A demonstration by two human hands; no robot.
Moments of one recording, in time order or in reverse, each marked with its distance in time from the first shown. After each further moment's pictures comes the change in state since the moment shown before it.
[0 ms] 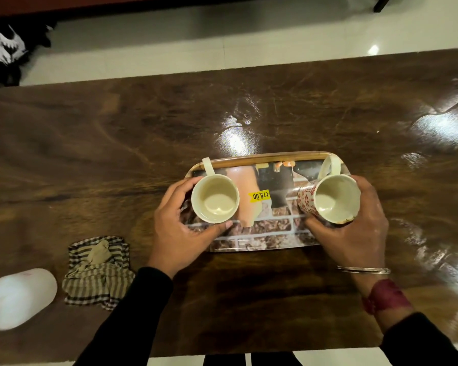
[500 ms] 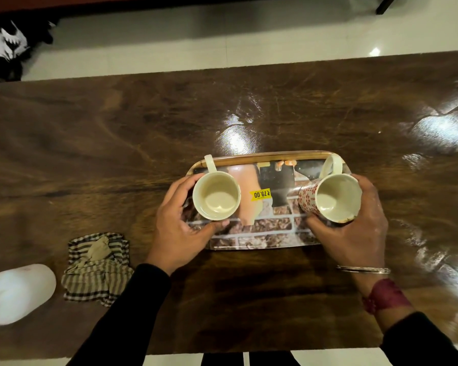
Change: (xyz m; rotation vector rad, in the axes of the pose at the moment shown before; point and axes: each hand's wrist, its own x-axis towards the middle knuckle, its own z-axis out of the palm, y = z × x) left_hand 0.000 -0.015 -0.001 -0.038 -0.045 -0.009; right_hand 0.000 0.000 0.002 0.011 -0.006 -0.010
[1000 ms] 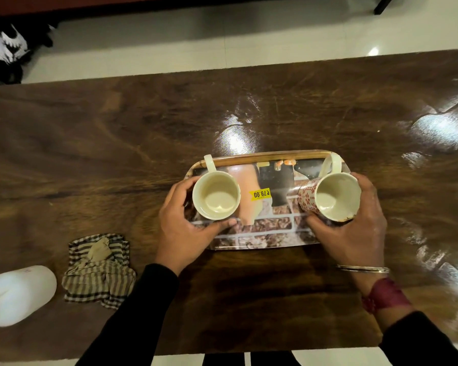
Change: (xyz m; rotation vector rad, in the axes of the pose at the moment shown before) left_hand -0.003 0.014 0.007 0.088 0.067 -0.049; right_hand -0.001 0.001 0.001 0.010 -0.005 -0.003
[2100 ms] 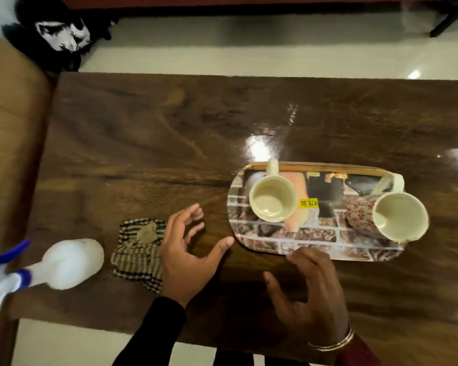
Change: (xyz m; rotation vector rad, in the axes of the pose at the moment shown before) left_hand -0.065 -0.042 -0.054 -0.107 0.261 -0.115; right_hand -0.106 -0.083 0.070 0.059 -0.076 -0.502
